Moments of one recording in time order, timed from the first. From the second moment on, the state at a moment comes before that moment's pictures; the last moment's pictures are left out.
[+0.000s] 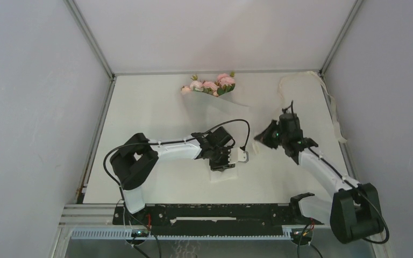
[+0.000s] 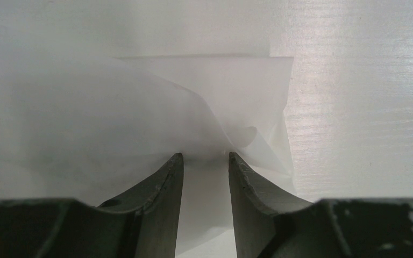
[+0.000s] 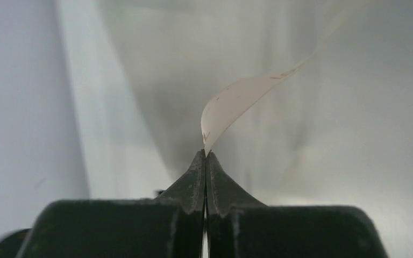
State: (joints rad) left arm -0.96 1.83 1.12 -0.42 0.29 0.58; right arm 0.23 1.19 0.70 -0.17 -0.27 0.81
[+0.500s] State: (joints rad) left arm -0.97 1.82 1.11 -0.41 0.28 0.58; right arm 0.25 1.08 0.74 -0.55 -0.17 0.66
